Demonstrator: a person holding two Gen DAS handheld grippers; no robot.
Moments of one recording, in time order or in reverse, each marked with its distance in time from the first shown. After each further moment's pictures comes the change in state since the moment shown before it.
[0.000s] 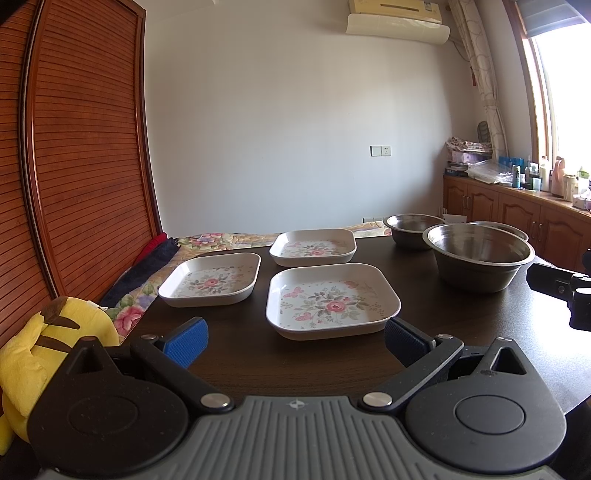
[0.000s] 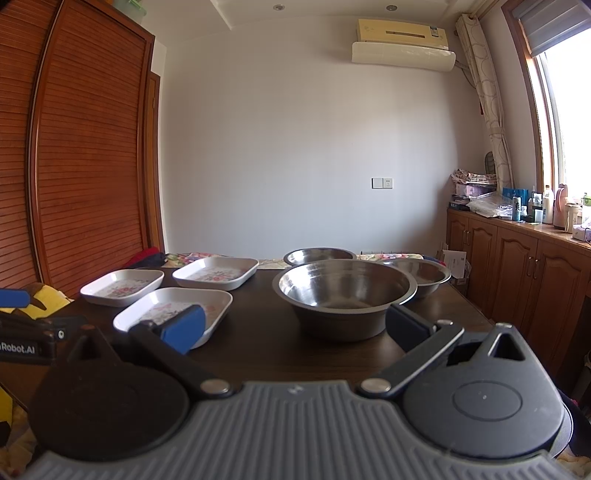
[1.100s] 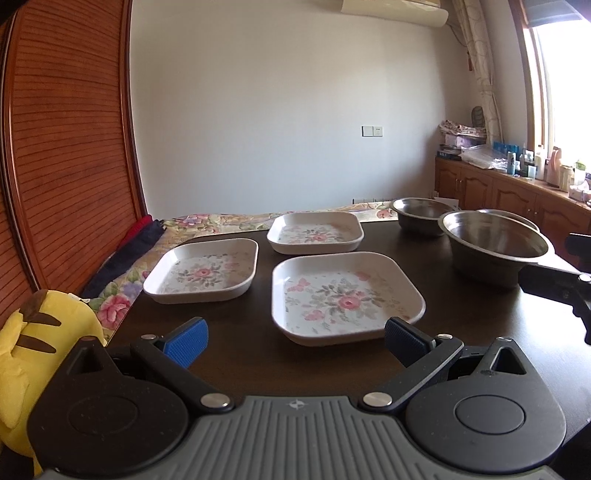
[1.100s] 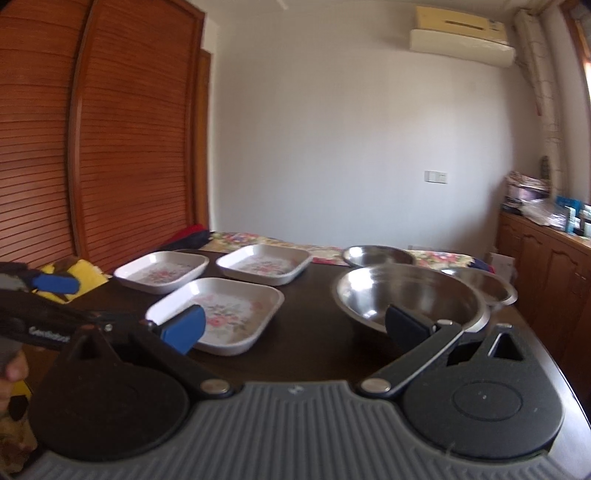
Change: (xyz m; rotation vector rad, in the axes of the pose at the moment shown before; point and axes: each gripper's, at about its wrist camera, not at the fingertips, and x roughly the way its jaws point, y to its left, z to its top) left arm 0.049 0.028 0.009 -0.004 0.081 -0.053; right arm 0.041 0.026 0.019 -0.093 0.065 0.183
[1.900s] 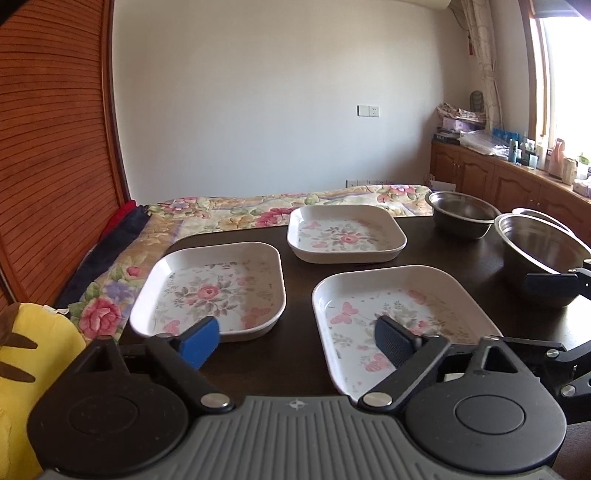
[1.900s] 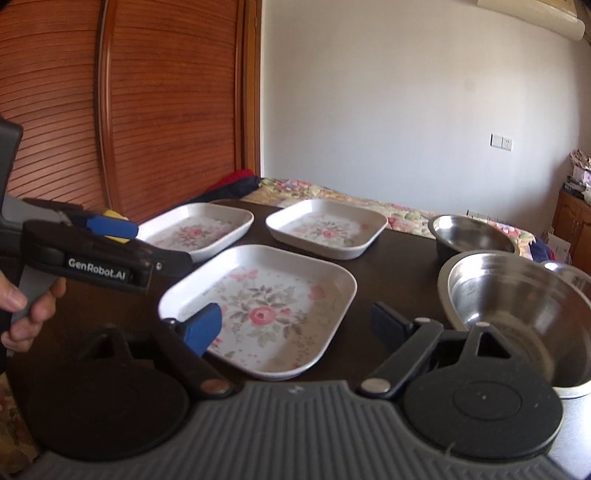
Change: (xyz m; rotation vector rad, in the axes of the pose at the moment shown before) left arm 0.086 0.051 0.033 0.011 0.078 -0.061; right arm 0.090 0.029 0.009 -0.066 0.203 0.148
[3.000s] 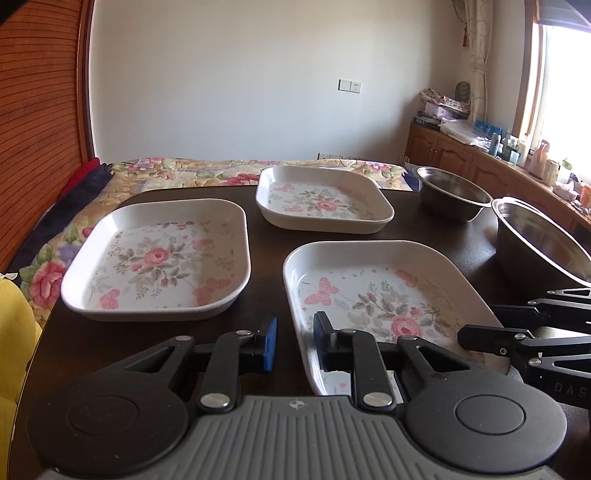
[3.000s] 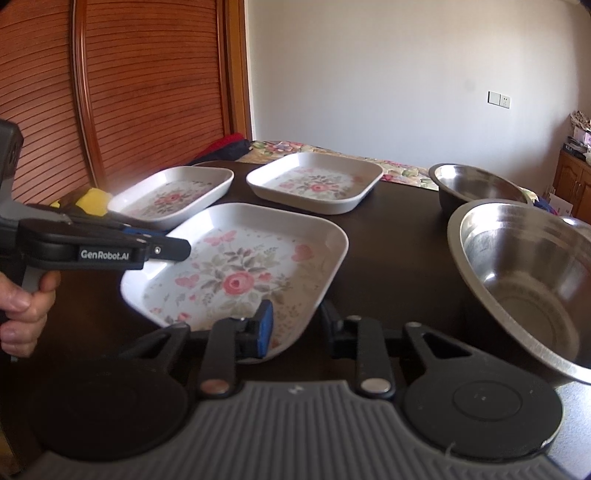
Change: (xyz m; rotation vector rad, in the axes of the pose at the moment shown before) left arm 0.044 0.005 -0.007 -0.072 0.097 -0.131; right arm 0.030 -0.015 -0.009 0.048 0.120 -0.001
